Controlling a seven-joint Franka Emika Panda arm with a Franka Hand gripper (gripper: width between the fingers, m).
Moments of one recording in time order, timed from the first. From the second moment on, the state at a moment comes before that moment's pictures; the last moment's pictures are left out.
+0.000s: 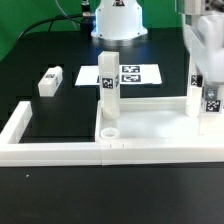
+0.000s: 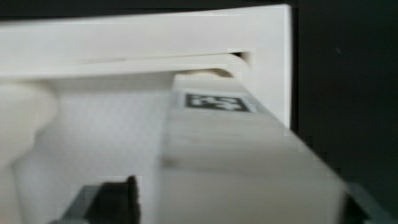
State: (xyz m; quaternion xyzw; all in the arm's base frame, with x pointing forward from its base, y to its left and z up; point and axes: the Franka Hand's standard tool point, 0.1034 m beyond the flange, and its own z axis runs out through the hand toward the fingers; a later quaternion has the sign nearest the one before) arm 0.638 0.102 0.099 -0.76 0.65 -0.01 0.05
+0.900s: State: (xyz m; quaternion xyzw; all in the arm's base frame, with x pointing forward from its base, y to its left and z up) arm 0.633 0.109 0.089 -0.98 0.18 -0.05 0.03
